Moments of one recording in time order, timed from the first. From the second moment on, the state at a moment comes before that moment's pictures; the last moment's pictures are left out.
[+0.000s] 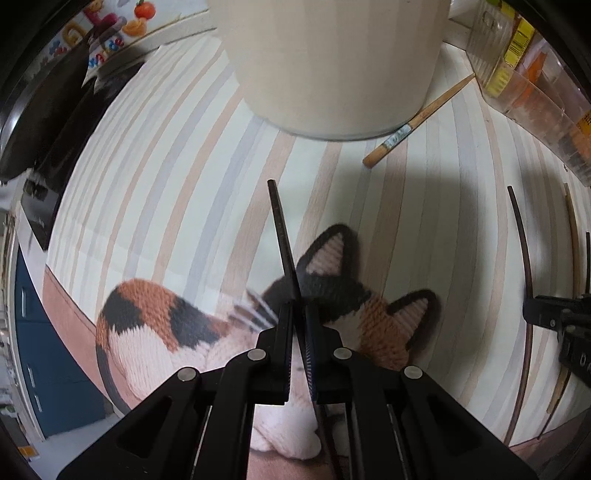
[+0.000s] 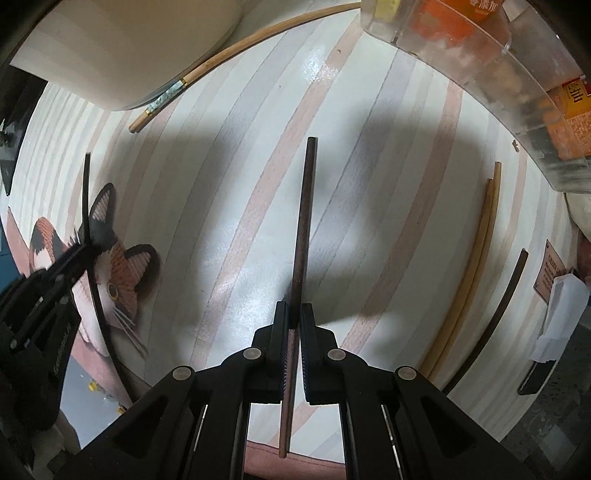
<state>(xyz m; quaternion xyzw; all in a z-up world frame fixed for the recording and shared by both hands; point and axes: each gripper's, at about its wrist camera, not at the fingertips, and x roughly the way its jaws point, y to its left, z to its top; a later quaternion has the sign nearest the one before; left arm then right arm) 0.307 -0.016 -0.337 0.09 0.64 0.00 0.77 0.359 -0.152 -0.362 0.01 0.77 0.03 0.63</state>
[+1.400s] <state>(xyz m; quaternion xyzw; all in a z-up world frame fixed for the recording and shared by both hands) 0.322 0.061 -0.049 -0.06 0.39 -0.06 0.92 0.372 -0.170 -0.021 0.13 0.40 0.12 0.90</state>
